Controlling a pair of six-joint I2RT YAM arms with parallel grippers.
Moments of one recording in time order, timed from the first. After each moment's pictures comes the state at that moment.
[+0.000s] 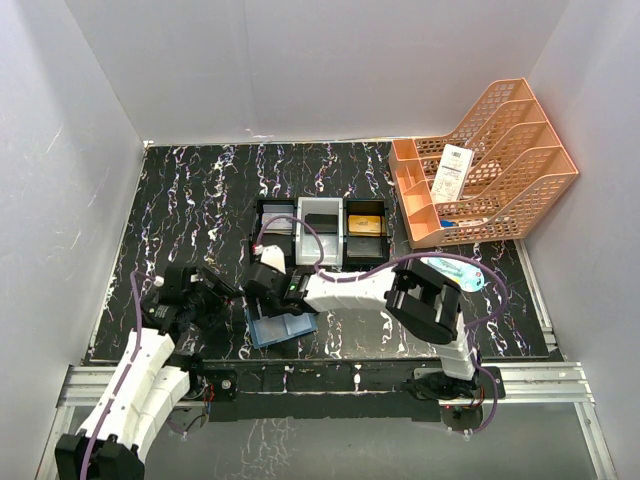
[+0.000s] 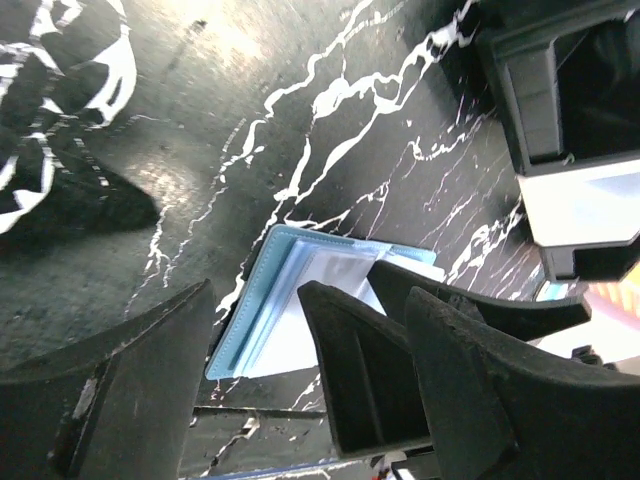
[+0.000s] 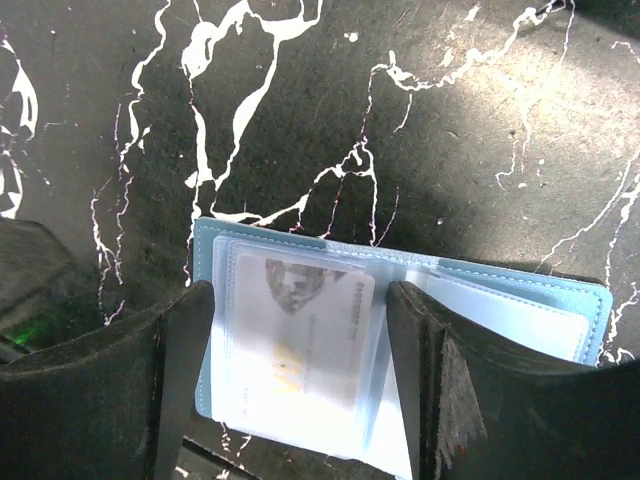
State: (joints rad) left arm -0.16 0.68 0.41 -0.71 0.16 -1.07; right arm 1.19 1.99 1.36 -0.33 0.22 0.83
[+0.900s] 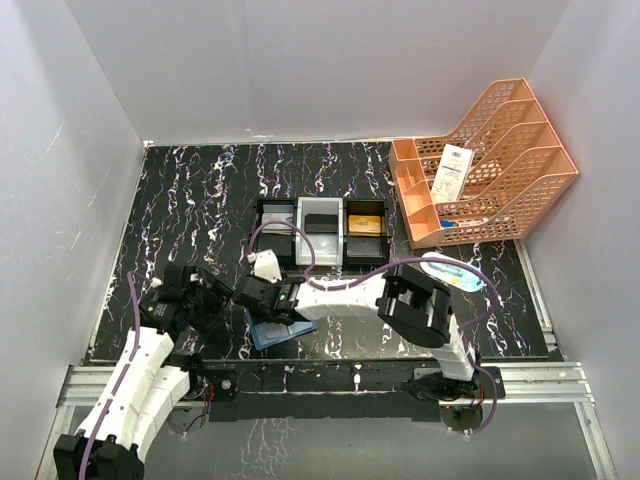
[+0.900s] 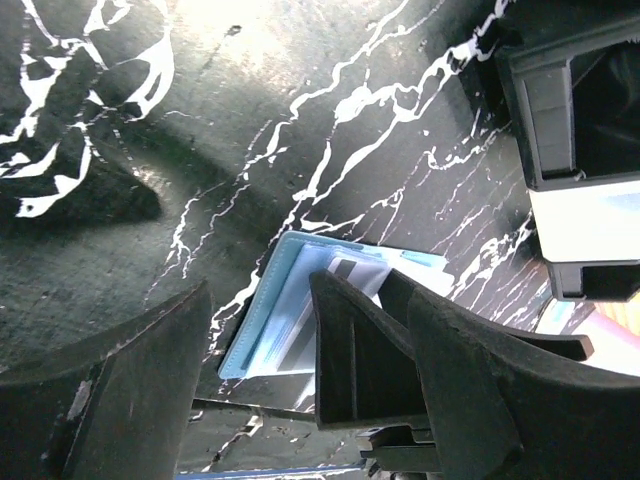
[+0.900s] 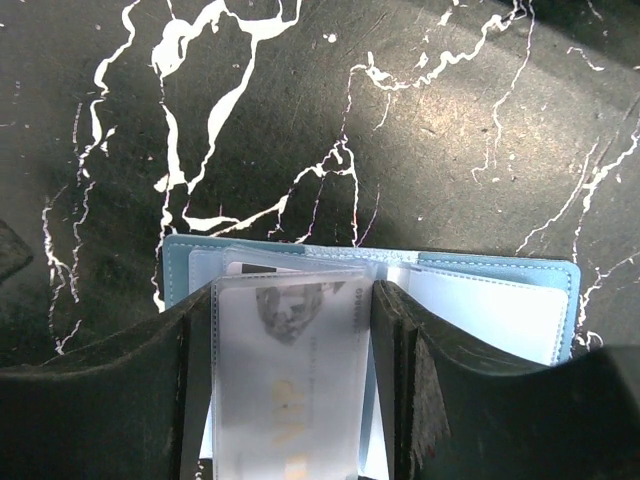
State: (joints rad) left arm -0.16 0.66 0.45 -0.81 0.09 -1.11; right arm 1.26 2.07 1.47 -0.46 0.43 0.81
